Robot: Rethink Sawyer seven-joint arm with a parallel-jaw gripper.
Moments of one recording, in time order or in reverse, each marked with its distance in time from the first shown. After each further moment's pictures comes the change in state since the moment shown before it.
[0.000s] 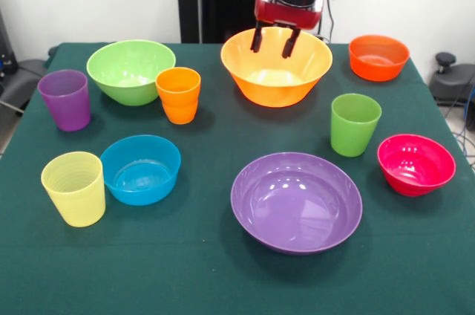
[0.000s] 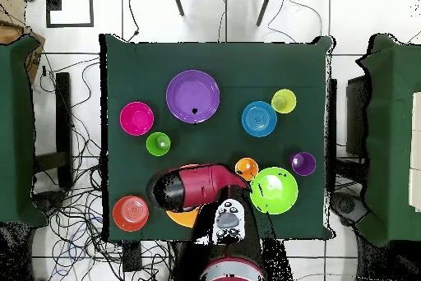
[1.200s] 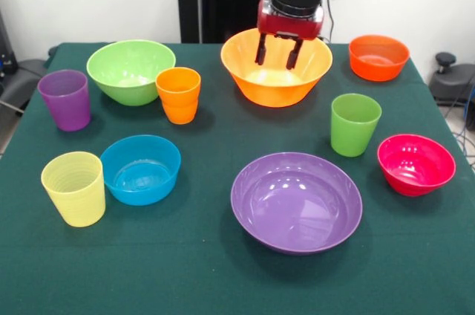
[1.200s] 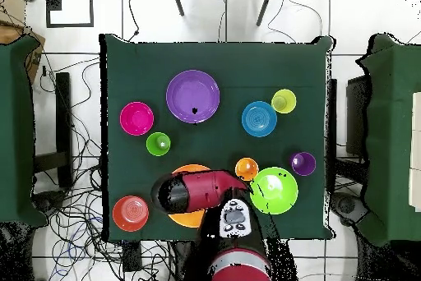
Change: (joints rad) arm -0.041 0.035 0.026 0.041 0.023 -0.129 0.000
